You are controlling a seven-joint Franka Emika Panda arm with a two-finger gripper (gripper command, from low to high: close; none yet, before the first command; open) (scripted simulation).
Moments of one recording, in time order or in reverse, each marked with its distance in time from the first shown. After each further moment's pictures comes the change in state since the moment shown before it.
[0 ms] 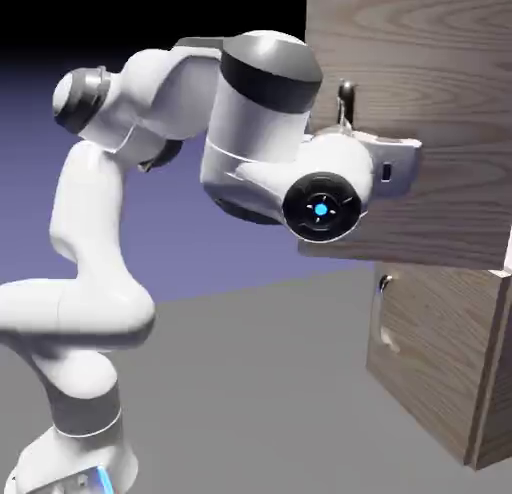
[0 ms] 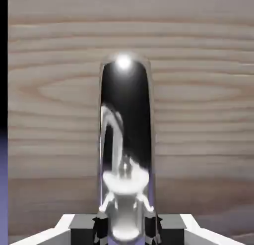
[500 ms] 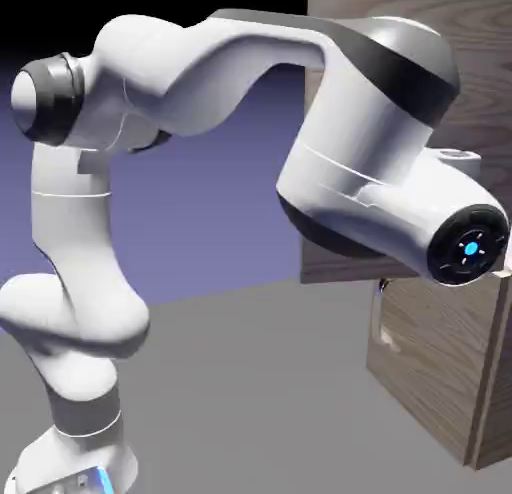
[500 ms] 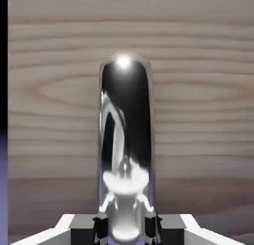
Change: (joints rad) arm -0.222 0.544 0.389 0.374 -0.424 0.081 -0.088
